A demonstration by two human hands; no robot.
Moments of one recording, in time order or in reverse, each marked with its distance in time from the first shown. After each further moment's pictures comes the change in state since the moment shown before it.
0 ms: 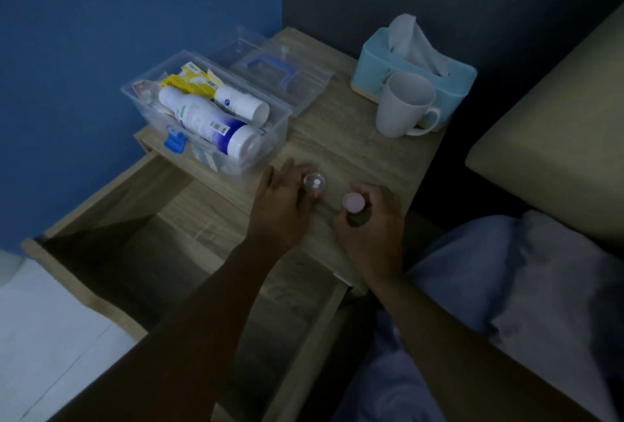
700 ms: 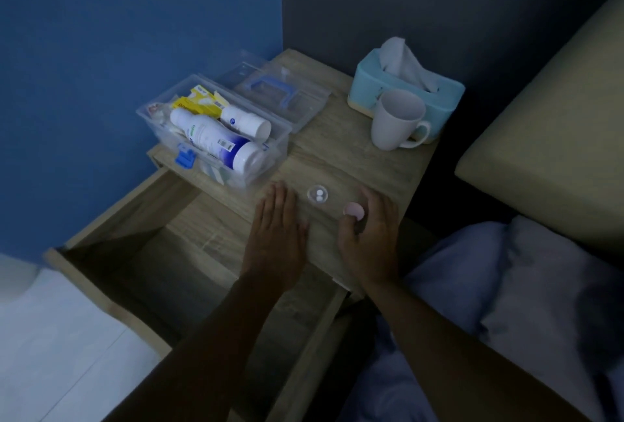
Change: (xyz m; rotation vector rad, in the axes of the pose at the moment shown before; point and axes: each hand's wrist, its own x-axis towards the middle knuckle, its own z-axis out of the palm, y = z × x) left_hand -0.043 0.009 -0.006 0.420 -0.103 -0.051; right_hand -0.003 -0.004 0.000 -0.038 0.010 0.055
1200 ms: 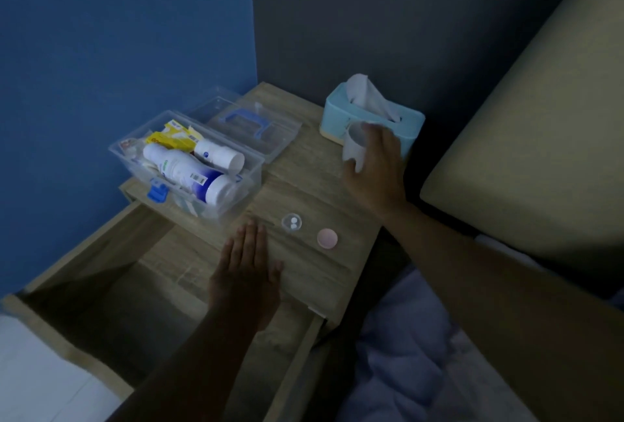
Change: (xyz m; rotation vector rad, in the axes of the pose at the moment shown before) left_hand -0.012 0.007 -0.020 0.281 -0.164 -0.006; right_hand 0.139 -0.026 -0.049 -0.246 -0.035 -0.195
